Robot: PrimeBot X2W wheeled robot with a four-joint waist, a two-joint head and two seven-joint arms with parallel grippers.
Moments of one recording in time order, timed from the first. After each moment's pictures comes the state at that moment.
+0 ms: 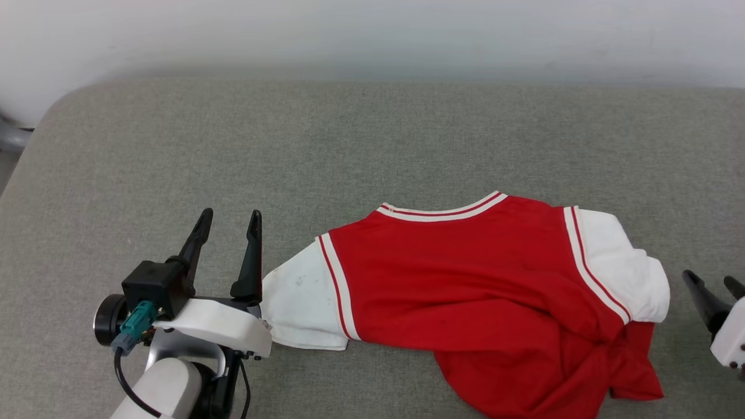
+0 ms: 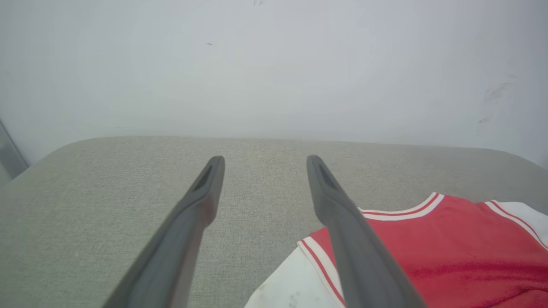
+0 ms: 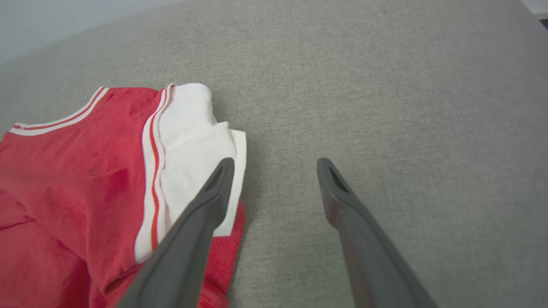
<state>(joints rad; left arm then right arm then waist) -0.23 0.40 -0.42 0.04 -0.56 0.26 -0.22 -0.12 -0.28 -0.27 0.13 0.46 0.13 0.51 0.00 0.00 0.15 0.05</state>
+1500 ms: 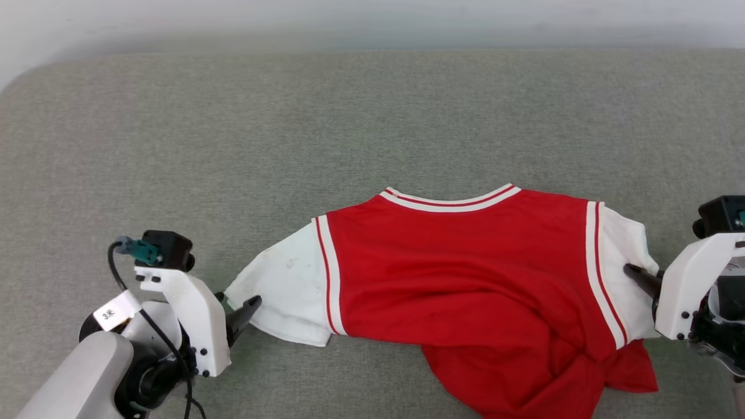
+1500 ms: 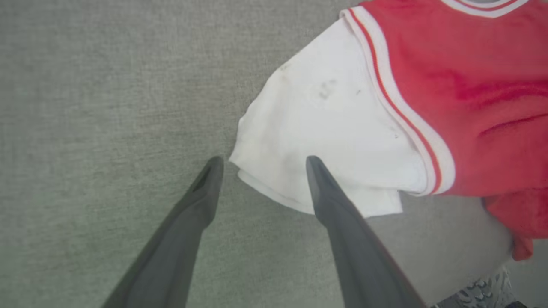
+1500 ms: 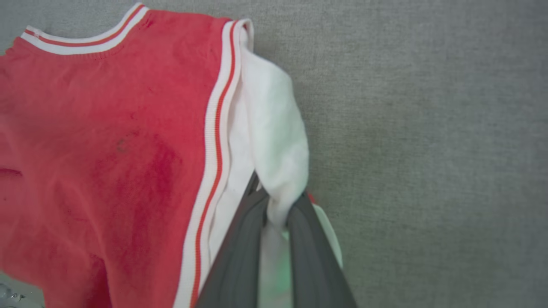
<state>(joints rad) -0.31 0.59 -0.46 0.08 -0.90 0.08 0.53 -0.30 -0.35 -0.03 0.18 0.55 0.13 0.80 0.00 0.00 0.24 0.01</state>
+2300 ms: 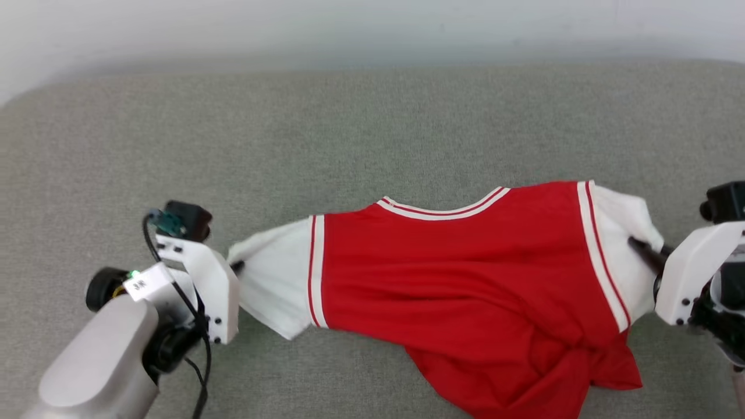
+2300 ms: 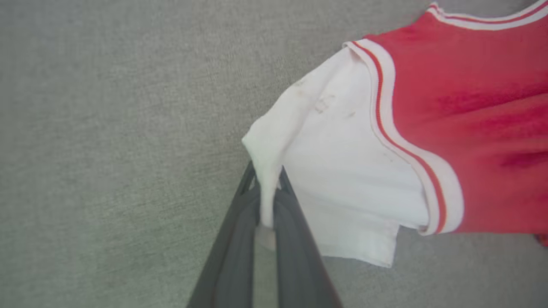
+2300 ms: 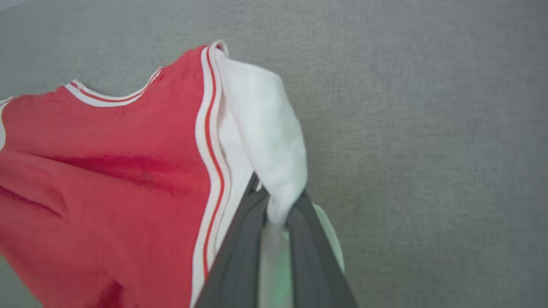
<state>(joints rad) -0.48 0.54 -0.58 0.32 -0.75 0.04 0.49 -0.32 -0.34 -0.01 0.18 0.52 0.13 0.69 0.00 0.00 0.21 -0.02</state>
